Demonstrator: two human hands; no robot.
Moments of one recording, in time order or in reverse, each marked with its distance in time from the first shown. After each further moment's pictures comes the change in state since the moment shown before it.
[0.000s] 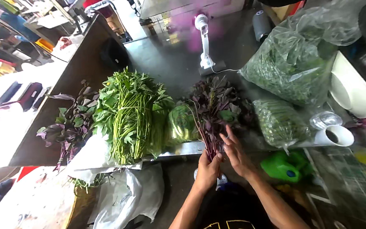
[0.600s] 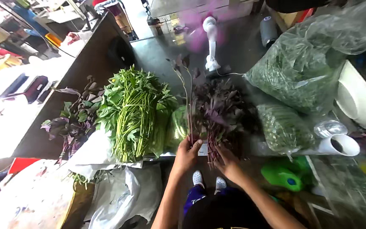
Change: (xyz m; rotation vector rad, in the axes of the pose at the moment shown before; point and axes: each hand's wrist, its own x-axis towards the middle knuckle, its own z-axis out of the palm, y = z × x) left_hand 0.024 0.060 -0.065 0.363 0.117 0.112; right_hand -0.009 0.030 0.033 -0.244 -0.293 0.291
